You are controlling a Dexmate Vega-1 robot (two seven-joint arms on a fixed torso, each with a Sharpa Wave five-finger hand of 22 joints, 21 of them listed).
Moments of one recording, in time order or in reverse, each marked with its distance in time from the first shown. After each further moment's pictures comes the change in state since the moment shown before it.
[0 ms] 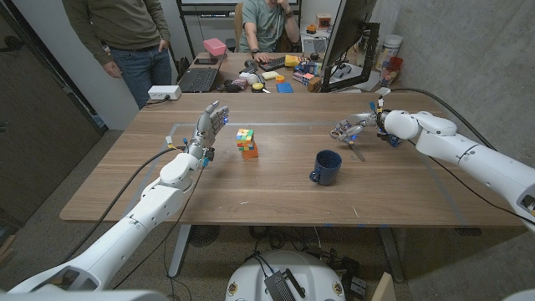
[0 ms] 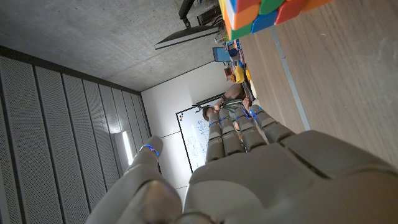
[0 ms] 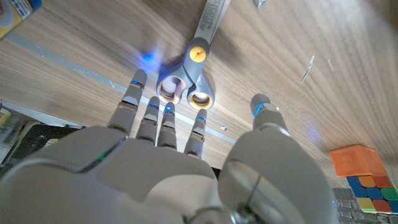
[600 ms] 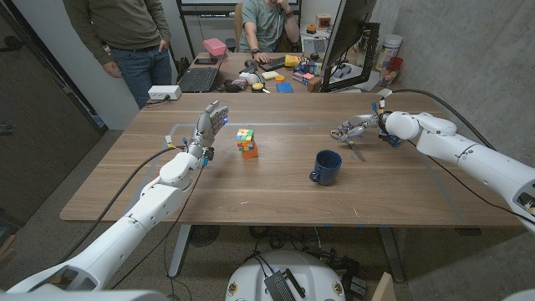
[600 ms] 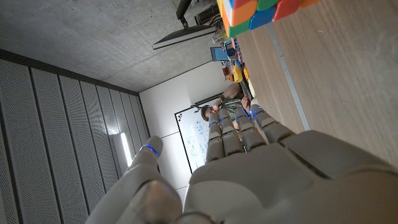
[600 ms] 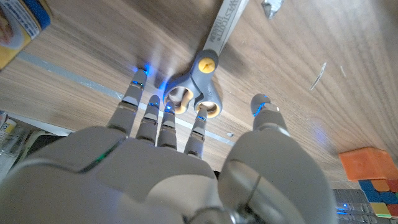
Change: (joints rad) left arm -0.003 0.006 -0.001 -0.010 0.007 0.023 0.012; left_hand 0.000 0.000 0.000 0.000 0.003 0.000 0.000 0.000 0.000 0.000 0.000 0.000 0.000 0.000 0.000 0.000 0.005 0.004 0.004 0.000 0.000; right arm 0.024 0.016 -0.019 0.071 0.018 0.017 -0.008; right_hand 0.000 0.000 -0.007 0.001 0.007 0.011 -0.011 0.000 0.000 0.005 -0.005 0.000 -0.005 0.009 -0.009 0.000 0.000 0.000 0.000 -0.010 0.000
